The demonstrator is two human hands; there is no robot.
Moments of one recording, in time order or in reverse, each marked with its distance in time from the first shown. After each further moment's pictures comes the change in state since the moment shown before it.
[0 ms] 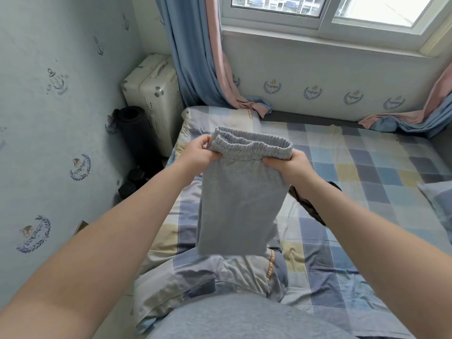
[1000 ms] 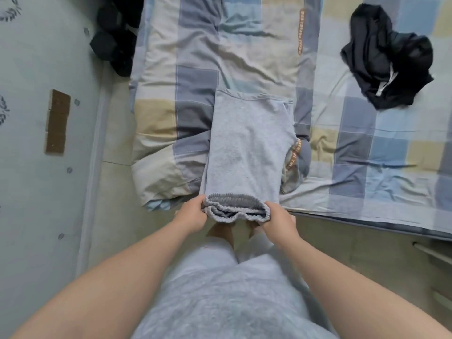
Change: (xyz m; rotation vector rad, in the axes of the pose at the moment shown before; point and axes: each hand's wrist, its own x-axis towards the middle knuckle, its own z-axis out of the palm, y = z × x) left_hand -0.159 -0.400 0.037 0.629 -0.282 -0.785; right_hand -0.197 0.355 0.064 -0.898 -0.431 0.635
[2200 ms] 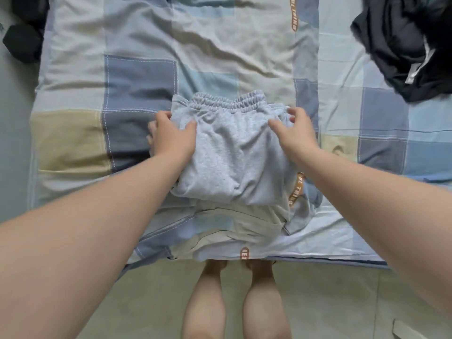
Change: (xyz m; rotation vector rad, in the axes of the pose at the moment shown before) left_hand 0.249 0.140 -0.051 -0.241 0.642 -0.011; right_hand 0.300 -0.001 -0.109 0.534 0.400 0.020
